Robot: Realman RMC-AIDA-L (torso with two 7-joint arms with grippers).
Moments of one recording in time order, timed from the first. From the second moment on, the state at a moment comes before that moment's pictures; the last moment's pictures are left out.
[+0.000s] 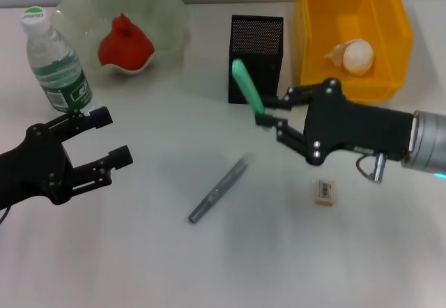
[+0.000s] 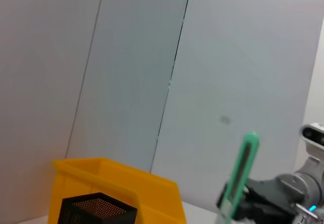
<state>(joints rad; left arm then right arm) -0.33 -2.01 0.53 0.45 1.85 1.84 -1.07 0.48 2.09 -1.07 -0.47 -1.48 -1.52 0.69</state>
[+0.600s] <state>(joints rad) -0.33 -2.02 0.61 0.45 1.88 1.83 -1.04 0.48 2.09 -1.07 -0.45 -1.34 -1.43 0.08</state>
